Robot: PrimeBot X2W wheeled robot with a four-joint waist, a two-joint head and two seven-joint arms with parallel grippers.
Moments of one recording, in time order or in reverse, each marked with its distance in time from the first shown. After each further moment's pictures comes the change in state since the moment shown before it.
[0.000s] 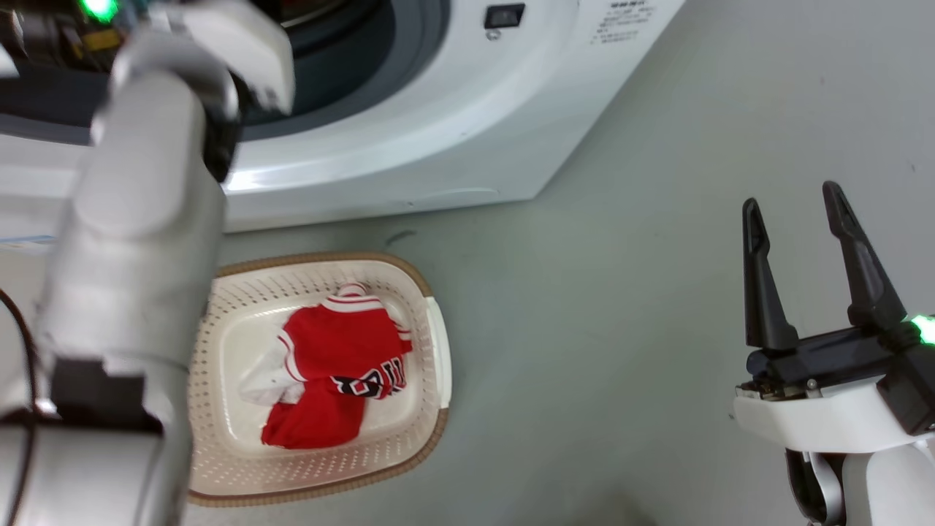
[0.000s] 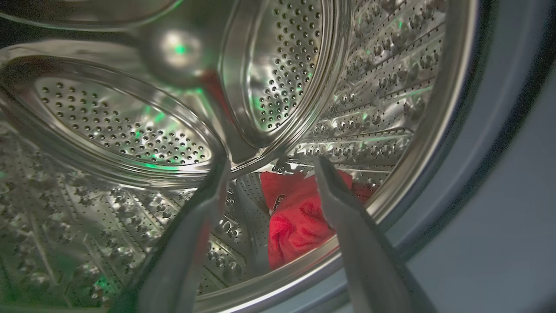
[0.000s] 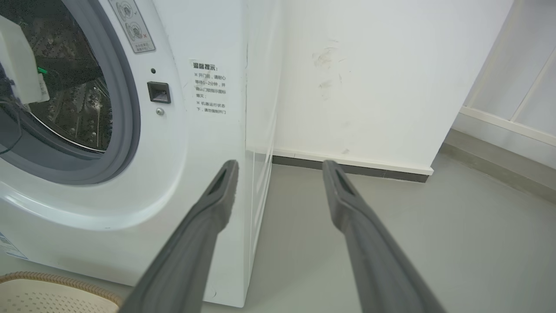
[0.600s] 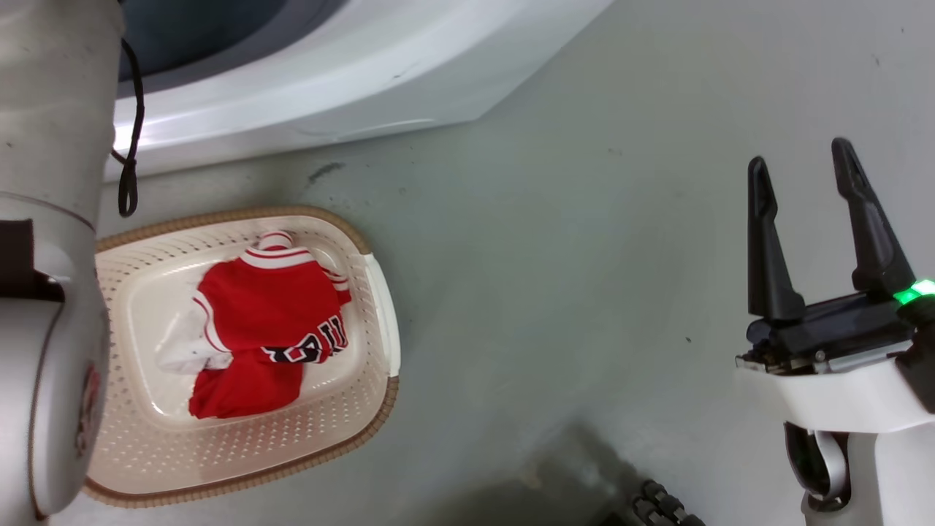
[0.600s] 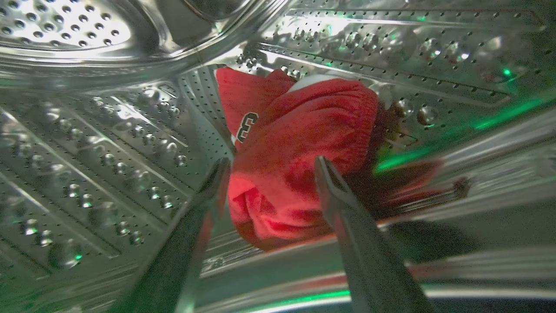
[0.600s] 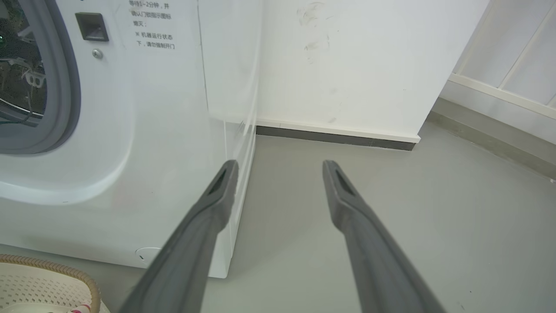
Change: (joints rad) left arm -0.452 0.043 -0.093 0.360 -0.112 -0.056 0.478; right arm -0.072 0.000 0.019 -0.018 0.050 0.000 0.000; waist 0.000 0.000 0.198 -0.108
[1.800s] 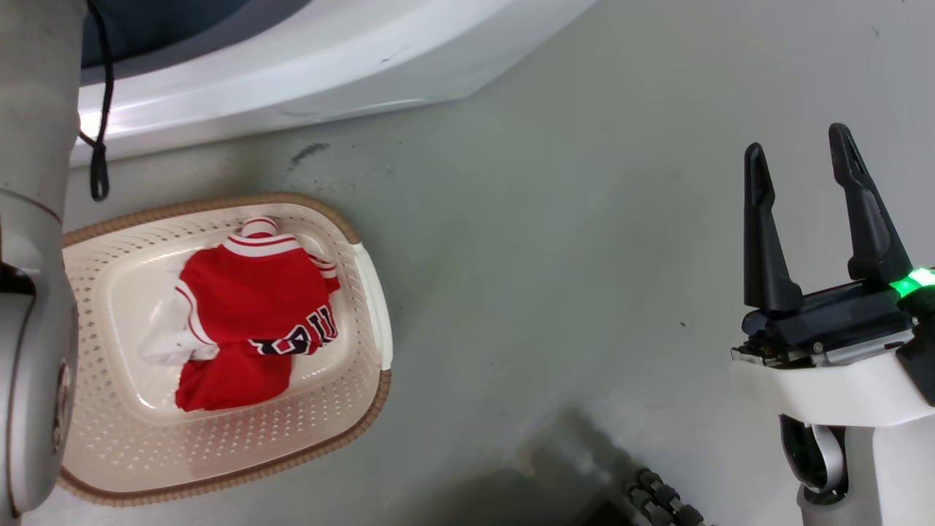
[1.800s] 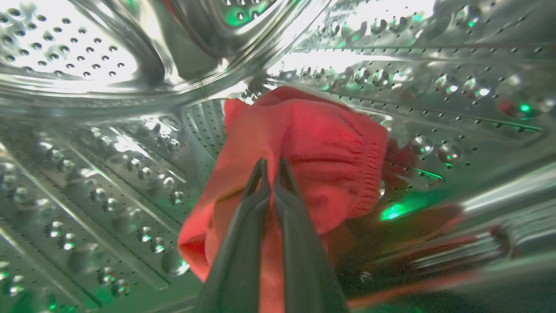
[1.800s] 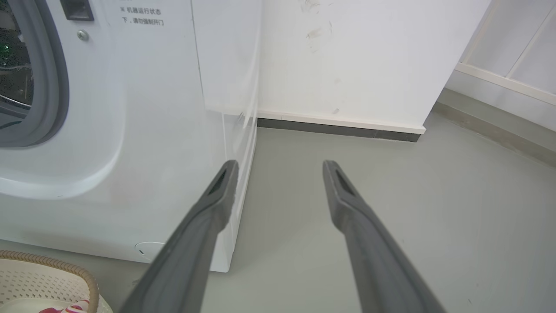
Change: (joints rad) left arm -0.041 0.035 -0.063 0.031 -0.054 0.007 -0.213; right arm -0.027 0.000 0.014 0.000 0.025 0.000 0.000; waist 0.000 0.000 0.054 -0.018
